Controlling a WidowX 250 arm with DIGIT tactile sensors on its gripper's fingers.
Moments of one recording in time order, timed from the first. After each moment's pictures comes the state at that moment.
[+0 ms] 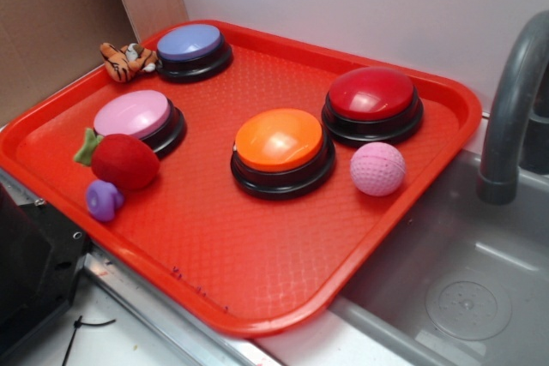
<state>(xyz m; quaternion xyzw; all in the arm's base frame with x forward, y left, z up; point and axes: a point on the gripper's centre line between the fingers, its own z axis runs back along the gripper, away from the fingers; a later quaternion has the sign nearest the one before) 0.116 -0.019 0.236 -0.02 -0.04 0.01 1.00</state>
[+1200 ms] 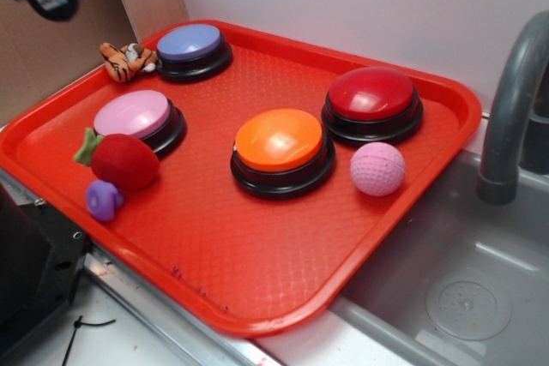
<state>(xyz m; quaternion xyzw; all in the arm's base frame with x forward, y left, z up) 0.172 -0.047 0.197 -0.01 -0.17 -0.43 0.89</state>
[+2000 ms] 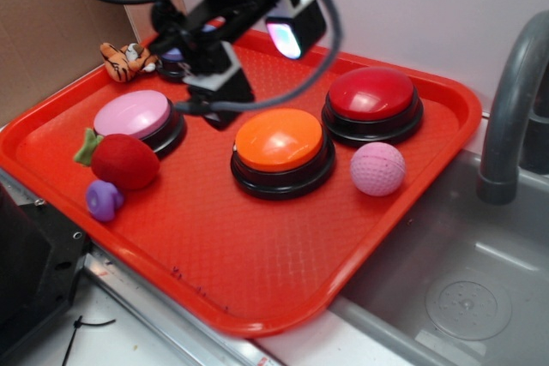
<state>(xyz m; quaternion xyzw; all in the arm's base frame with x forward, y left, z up) 0.220 -0.134 0.116 -0.03 -0.12 -0.69 0.71</state>
